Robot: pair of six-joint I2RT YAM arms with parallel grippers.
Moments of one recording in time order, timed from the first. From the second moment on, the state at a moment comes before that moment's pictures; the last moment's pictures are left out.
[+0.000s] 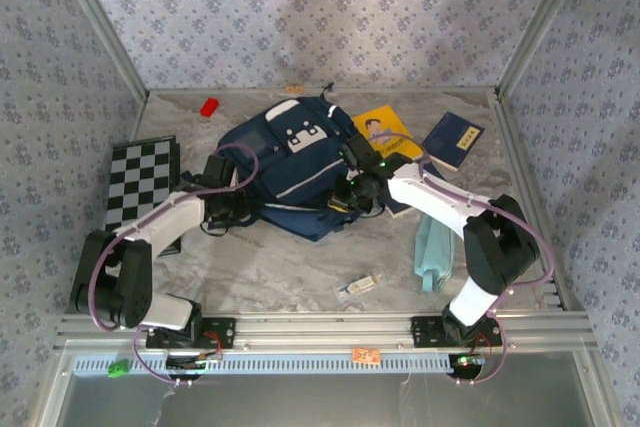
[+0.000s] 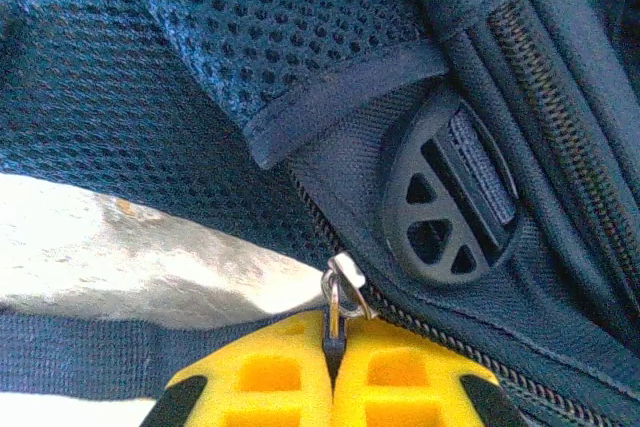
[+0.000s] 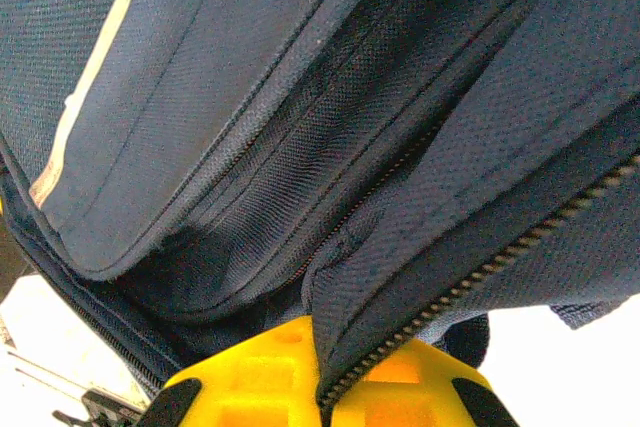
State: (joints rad) left arm -0.30 1.42 0.79 -0.49 0.06 -0.49; right arm 0.67 1.65 1.22 -0.65 -0.27 0.91
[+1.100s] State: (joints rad) left arm -0.18 1.32 0.94 -0.68 0.05 -0.54; right arm 0.92 1.62 1.27 -0.51 -0.07 1.04
